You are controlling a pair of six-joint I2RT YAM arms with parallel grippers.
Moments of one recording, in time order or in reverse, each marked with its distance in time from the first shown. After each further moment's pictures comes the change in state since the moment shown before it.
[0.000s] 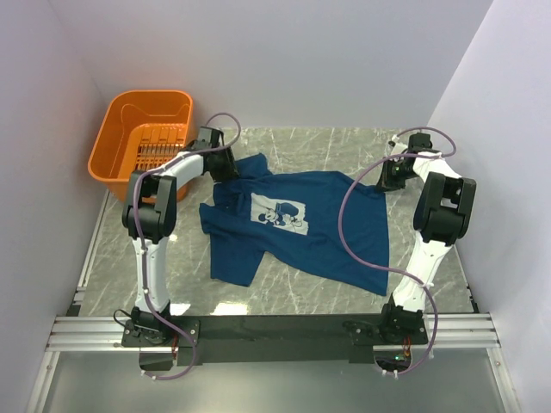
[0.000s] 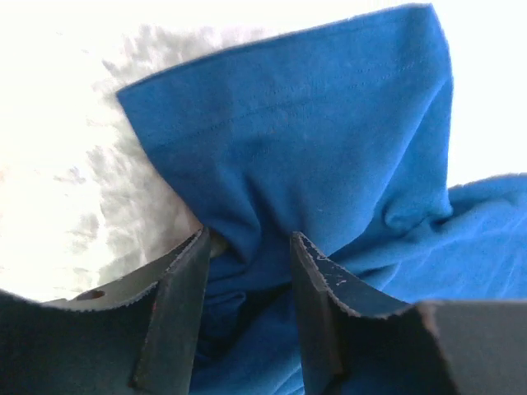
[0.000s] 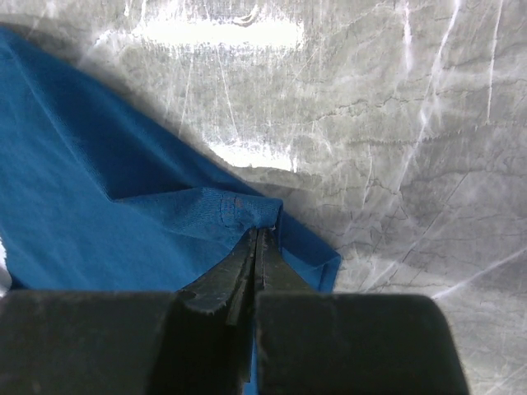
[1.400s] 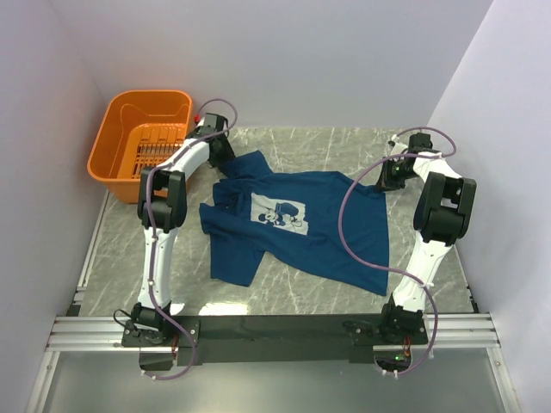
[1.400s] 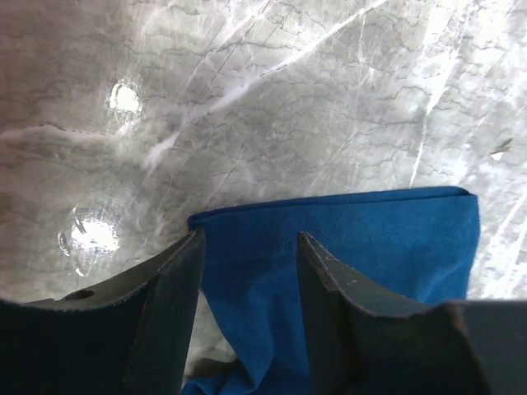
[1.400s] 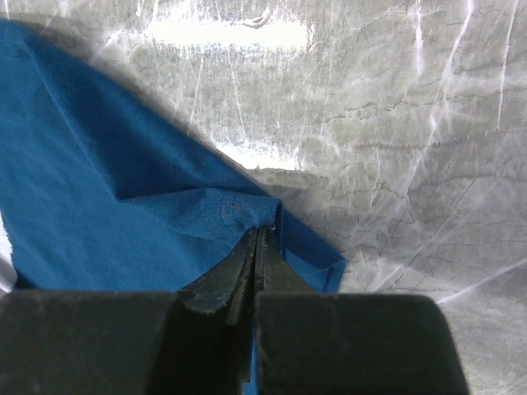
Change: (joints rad) left arm 0.010 0.227 0.399 -0.178 -0.293 -0.123; right arm -0.002 0.000 0.000 0.002 -0.022 -0.006
